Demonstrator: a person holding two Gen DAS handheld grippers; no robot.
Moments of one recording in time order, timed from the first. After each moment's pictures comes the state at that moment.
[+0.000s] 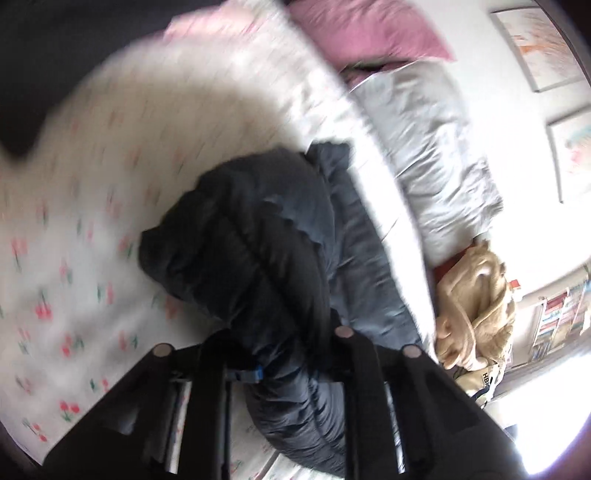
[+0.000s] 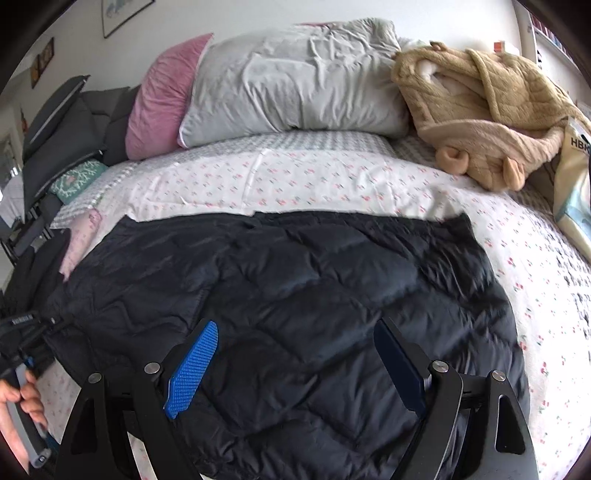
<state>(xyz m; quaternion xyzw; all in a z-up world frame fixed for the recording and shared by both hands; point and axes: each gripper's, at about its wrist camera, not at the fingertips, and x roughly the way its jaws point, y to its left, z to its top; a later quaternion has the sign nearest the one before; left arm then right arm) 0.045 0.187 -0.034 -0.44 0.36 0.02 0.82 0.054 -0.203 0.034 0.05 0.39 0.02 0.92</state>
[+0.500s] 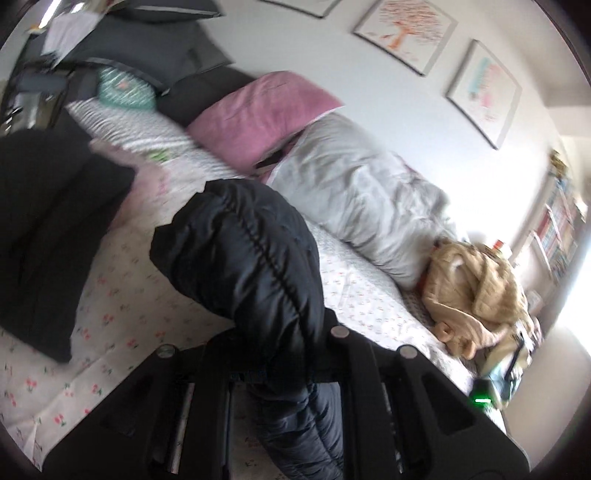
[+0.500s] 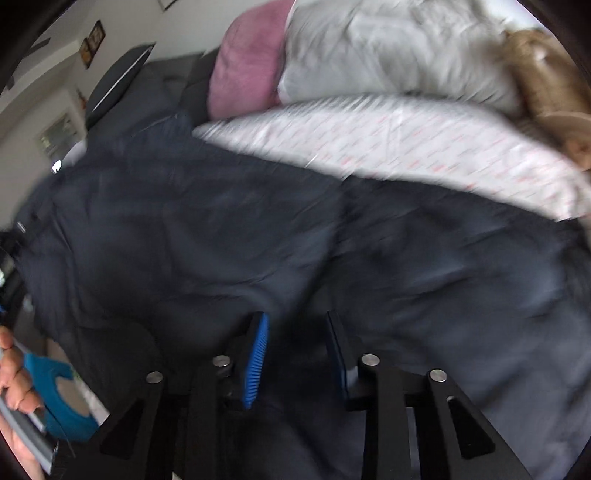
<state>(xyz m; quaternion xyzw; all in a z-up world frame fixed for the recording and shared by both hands) 0.020 0.197 0.069 -0.27 0.20 -0.04 0.94 0.100 -0.061 -0.022 0.07 0.45 0.20 0.87</state>
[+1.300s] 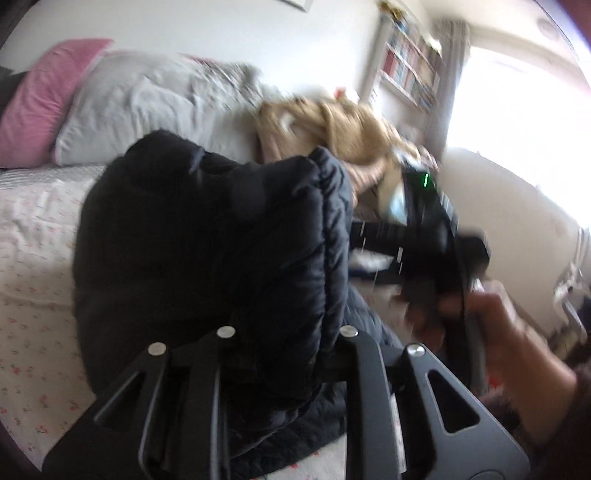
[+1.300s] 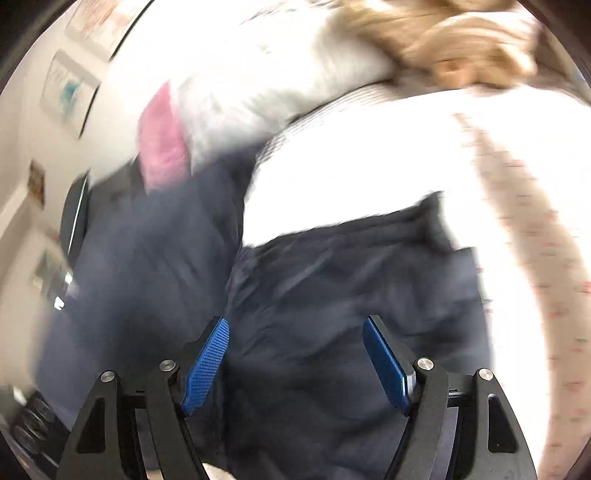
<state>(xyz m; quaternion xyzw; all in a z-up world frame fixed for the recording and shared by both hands) 0.021 -0.016 0.046 -0.03 0.29 -0.37 0.88 0.091 -0.285 0.018 0.31 0.41 0.08 0.86</state>
